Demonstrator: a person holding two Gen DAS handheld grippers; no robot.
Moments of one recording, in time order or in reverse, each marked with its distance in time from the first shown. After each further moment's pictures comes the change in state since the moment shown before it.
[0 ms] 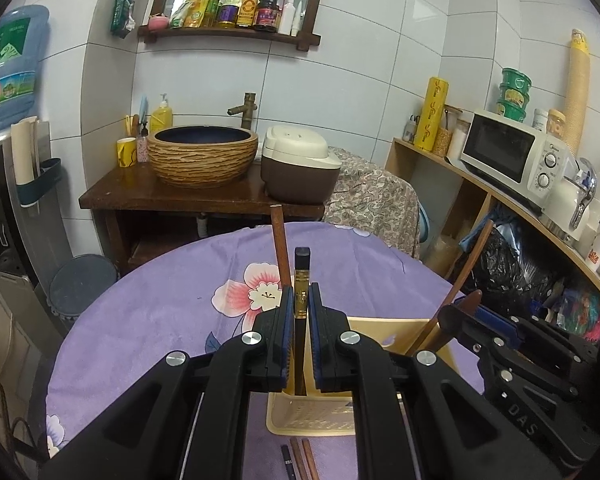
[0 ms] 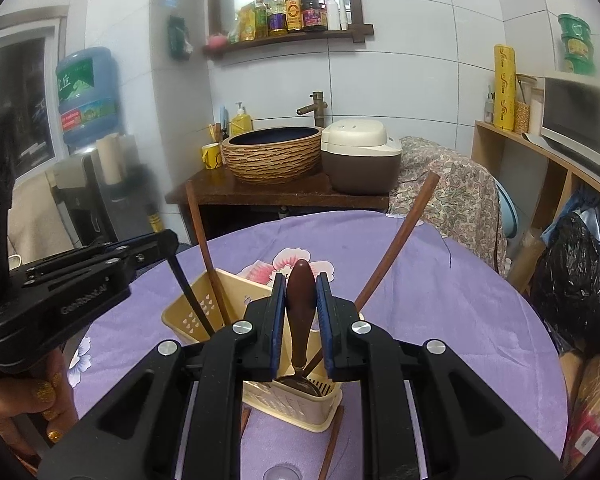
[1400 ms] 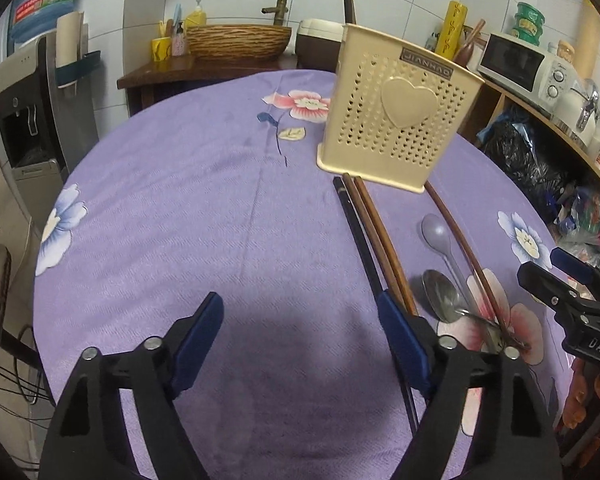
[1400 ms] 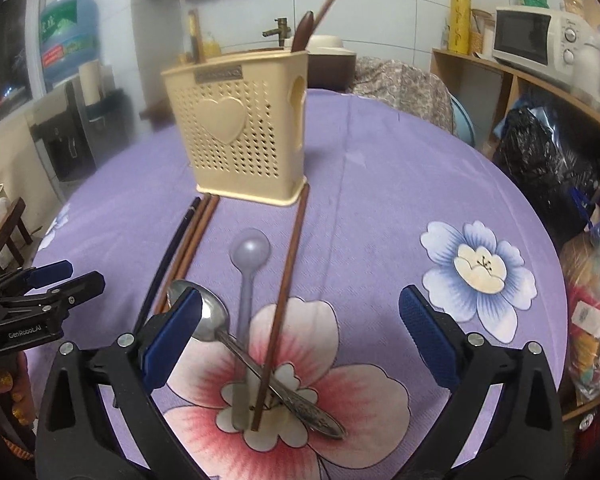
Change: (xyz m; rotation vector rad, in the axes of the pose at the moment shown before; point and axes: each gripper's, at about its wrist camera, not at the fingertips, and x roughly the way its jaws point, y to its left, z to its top) left arm -0.051 0.037 -0.204 -0.043 0.280 0.057; right arm -0.075 -0.006 -0.192 0.041 0.208 -0.135
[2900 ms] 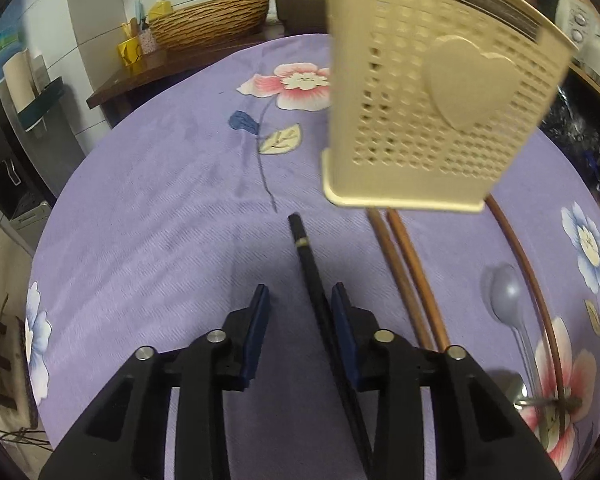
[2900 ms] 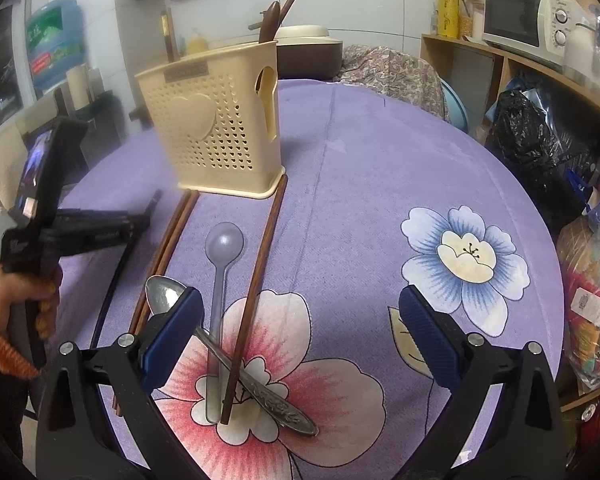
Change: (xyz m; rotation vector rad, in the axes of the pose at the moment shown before) left arm 0.086 -0.010 0.070 0.140 0.145 0.118; right arm 0.003 -0.018 0.001 0.035 0.029 0.006
